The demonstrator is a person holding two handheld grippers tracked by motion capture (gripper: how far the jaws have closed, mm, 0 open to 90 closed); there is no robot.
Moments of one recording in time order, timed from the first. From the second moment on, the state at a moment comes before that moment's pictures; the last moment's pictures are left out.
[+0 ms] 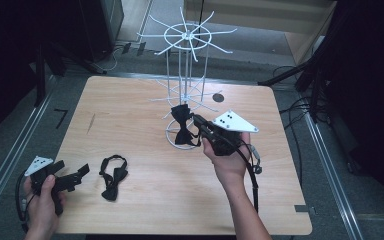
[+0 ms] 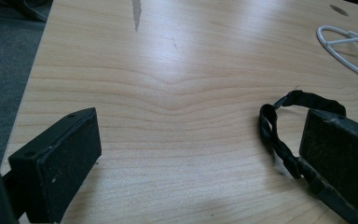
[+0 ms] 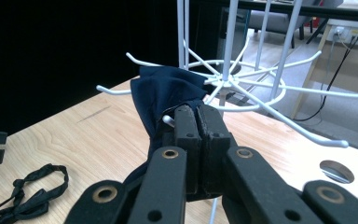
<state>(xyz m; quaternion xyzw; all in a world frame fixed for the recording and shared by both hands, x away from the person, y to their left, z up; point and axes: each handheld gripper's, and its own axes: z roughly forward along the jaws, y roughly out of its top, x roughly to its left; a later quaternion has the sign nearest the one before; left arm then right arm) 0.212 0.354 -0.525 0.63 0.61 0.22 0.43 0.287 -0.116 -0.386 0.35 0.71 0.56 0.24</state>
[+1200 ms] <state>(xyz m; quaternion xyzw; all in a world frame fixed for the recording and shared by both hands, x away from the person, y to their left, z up) 0.212 0.354 -0.525 0.63 0.61 0.22 0.43 0.277 -0.129 -0.417 0.39 0.70 0.56 0.23</state>
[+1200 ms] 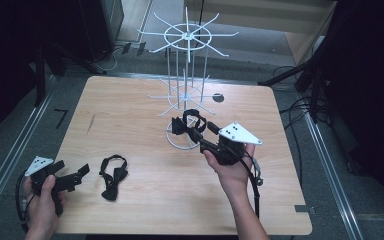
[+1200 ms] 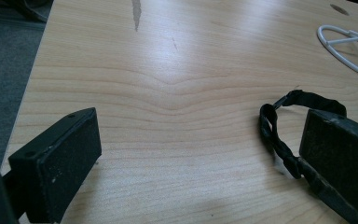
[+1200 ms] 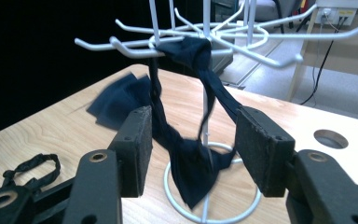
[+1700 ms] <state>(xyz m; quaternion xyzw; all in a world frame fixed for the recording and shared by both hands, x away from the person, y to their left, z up) 0.212 0.354 -0.525 0.63 0.61 0.22 0.43 0.264 -0.120 -0.446 0.39 0.71 0.55 0.21</state>
